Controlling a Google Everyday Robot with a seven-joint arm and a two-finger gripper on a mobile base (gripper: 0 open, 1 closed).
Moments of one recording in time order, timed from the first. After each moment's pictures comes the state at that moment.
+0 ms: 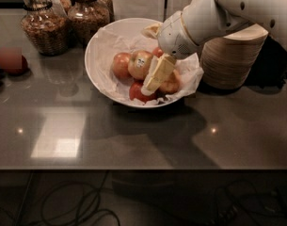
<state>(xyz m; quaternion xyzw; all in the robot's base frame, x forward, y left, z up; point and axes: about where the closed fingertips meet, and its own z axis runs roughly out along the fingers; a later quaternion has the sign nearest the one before) 0.583 -0.013 0.926 -0.68 0.61 0.17 0.37</state>
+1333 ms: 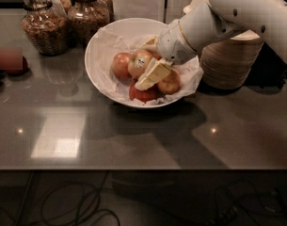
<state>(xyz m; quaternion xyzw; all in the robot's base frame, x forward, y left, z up) 0.585 -0.012 0.904 -0.68 0.62 0.19 0.35</state>
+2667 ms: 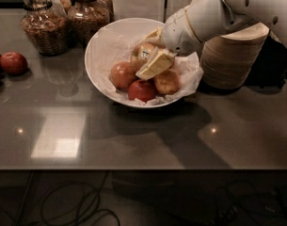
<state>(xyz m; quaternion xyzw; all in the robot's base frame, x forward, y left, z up) 0.586 -0.013 0.933 -0.68 0.60 0.20 0.38</state>
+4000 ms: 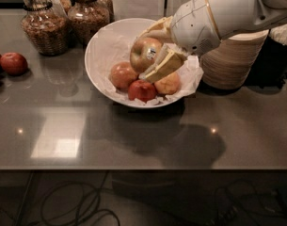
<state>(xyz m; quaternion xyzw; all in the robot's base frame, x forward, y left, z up) 0.519 -0.017 0.987 -0.70 0.53 0.20 0.43</state>
